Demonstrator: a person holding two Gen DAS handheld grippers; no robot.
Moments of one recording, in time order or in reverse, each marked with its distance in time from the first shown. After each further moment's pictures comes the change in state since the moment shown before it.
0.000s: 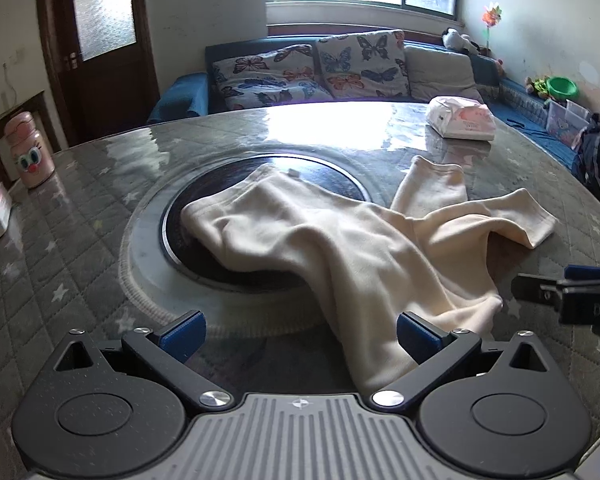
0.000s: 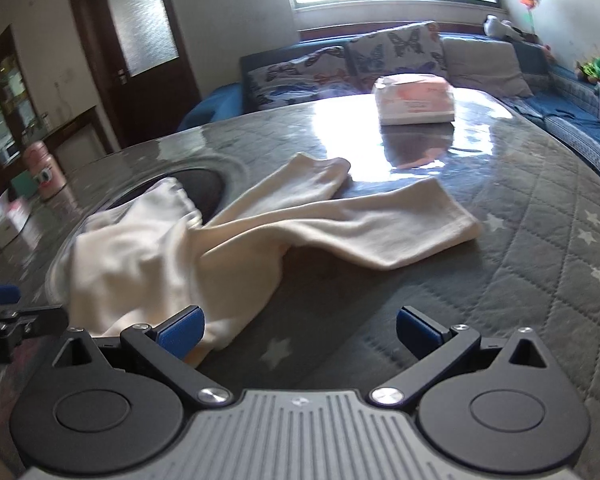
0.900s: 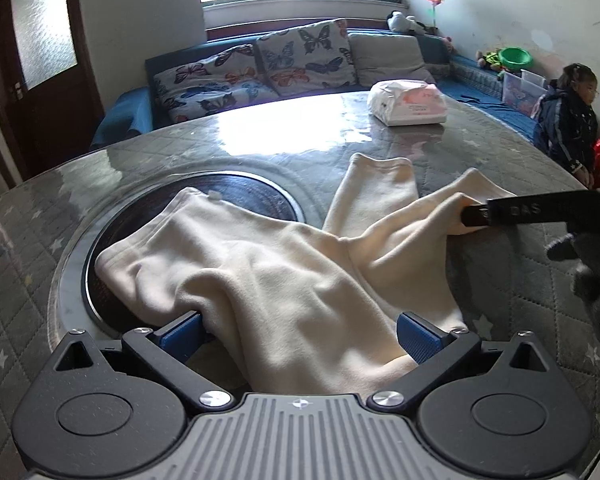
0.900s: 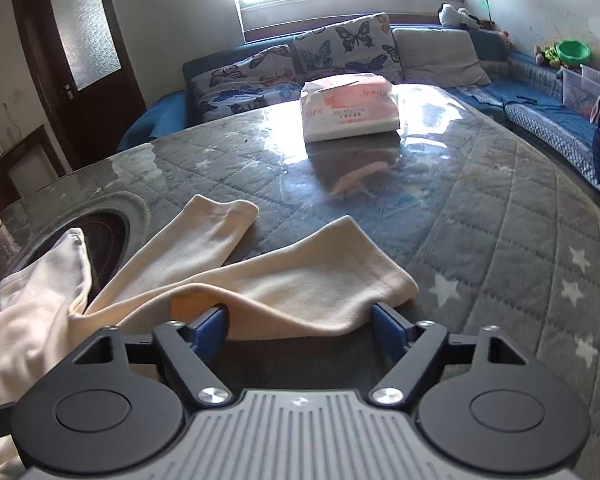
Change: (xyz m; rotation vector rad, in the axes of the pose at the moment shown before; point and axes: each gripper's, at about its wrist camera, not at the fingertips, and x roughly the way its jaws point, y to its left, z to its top) left arm 0.038 -0.041 0.023 0.131 0.005 -0.101; right arm 0.060 -0.051 0.051 0.056 0.007 -0.115
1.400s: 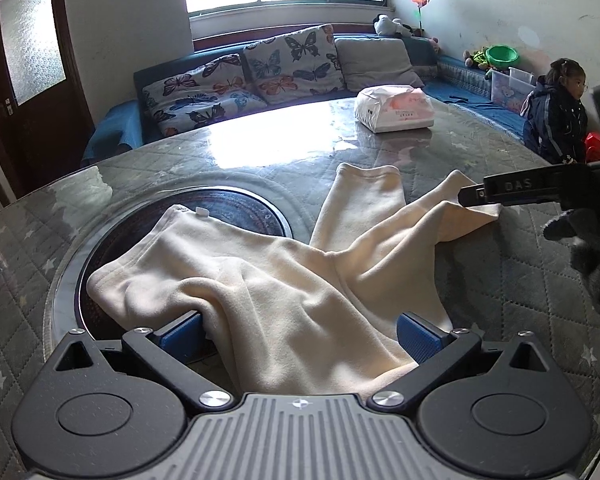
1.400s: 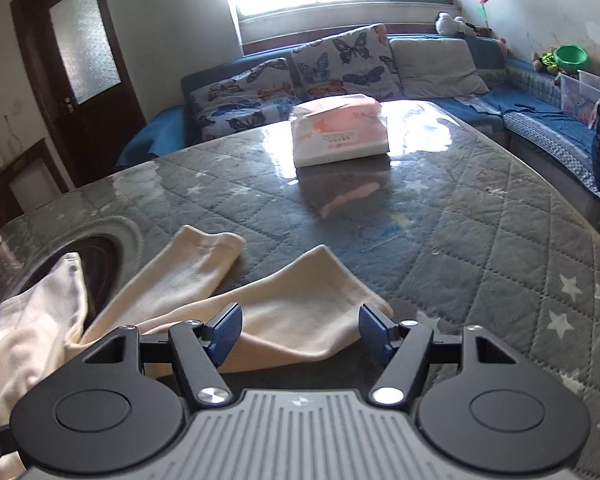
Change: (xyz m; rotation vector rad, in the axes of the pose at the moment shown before) left arm -0.004 -0.005 0.005 0.036 -0.032 -0.022; right arm -0.001 -0.016 0.018 0.028 -0.032 -0.001
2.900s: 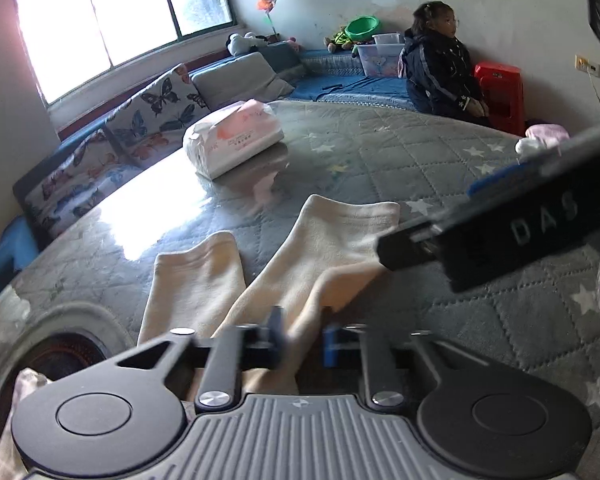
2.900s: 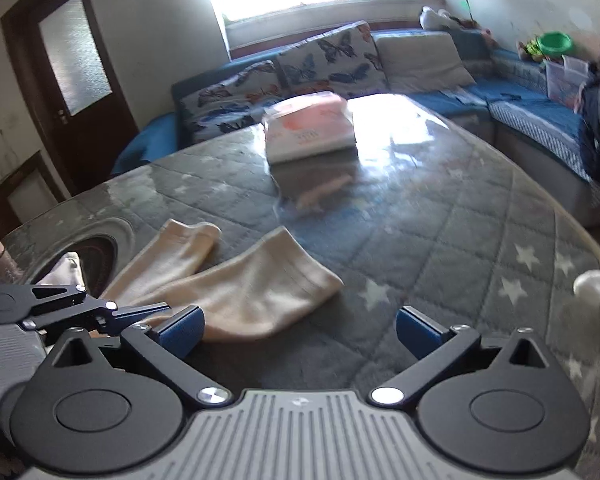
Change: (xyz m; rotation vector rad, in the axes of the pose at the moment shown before) left arm 0.086 -0.097 0.044 0.368 -0.090 -0.218; right arm -0.030 -0.031 -0.018 0.054 0.007 0.012
